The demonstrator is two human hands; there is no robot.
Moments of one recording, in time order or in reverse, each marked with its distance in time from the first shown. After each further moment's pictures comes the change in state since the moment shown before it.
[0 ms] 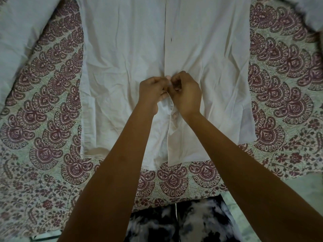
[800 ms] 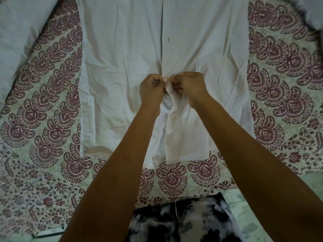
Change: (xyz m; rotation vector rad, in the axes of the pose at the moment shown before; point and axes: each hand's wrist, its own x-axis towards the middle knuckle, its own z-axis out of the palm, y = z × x) left_hand 0.010 -0.020 0.005 0.148 0.159 0.218; right_hand 0.031 -0.010 -0.024 0.554 -0.249 0.658
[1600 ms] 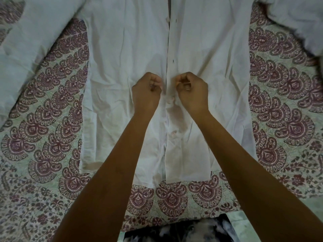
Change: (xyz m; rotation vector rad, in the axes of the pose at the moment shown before) left_hand 0.029 0.029 -0.014 0.365 0.078 0.404; right_hand 0.011 -0.015 0.005 -0.446 0.173 -0.589
